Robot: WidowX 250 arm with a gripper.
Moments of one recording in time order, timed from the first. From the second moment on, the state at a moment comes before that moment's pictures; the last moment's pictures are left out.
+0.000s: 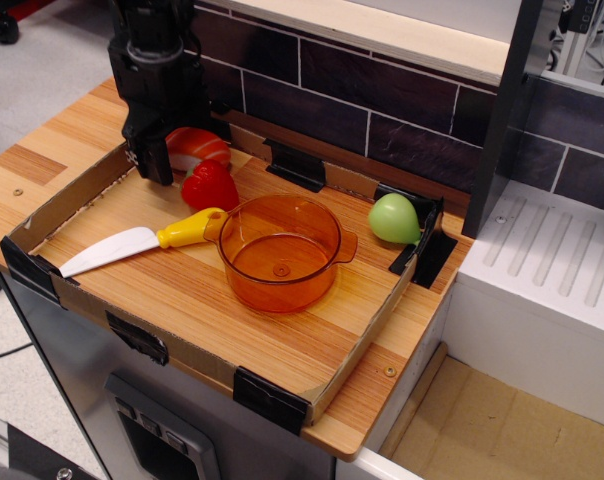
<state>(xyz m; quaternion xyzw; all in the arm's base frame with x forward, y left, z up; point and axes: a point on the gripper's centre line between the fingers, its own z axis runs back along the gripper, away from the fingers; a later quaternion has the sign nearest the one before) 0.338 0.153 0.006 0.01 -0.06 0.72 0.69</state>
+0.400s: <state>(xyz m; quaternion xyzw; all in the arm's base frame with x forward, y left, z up) 0.341 0.151 0.005 0.00 -0.06 0.73 0.69</state>
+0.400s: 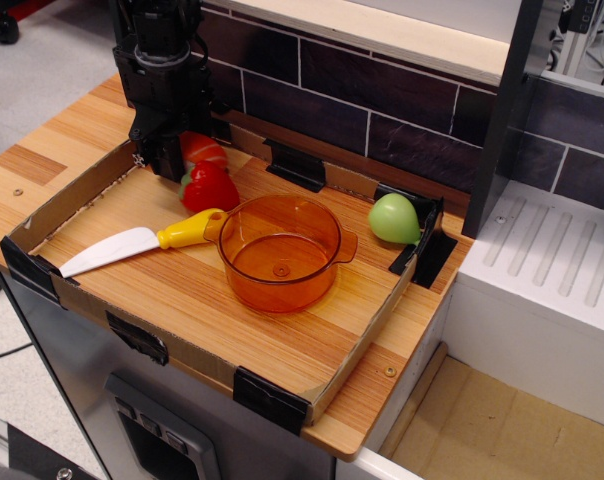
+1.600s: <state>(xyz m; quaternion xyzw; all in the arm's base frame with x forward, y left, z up) 0.290 0.036 0.090 -0.06 -0.04 0.65 0.75</state>
